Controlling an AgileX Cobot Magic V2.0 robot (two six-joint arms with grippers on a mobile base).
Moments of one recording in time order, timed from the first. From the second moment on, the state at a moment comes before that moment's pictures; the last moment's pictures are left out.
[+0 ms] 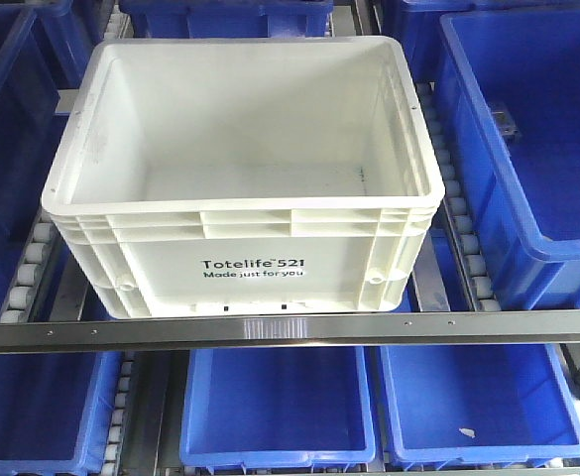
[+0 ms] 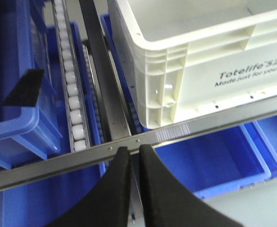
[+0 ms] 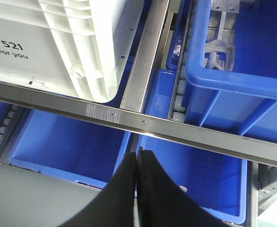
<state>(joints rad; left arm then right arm) -0.16 0.41 -0.68 0.03 0.85 0.05 0.38 0.55 -0.61 -0.20 0.79 0.16</state>
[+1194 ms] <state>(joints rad) 0.01 -0.01 0.03 -0.08 0.05 0.04 0.38 0.55 -0.61 -0.20 0.79 0.16</state>
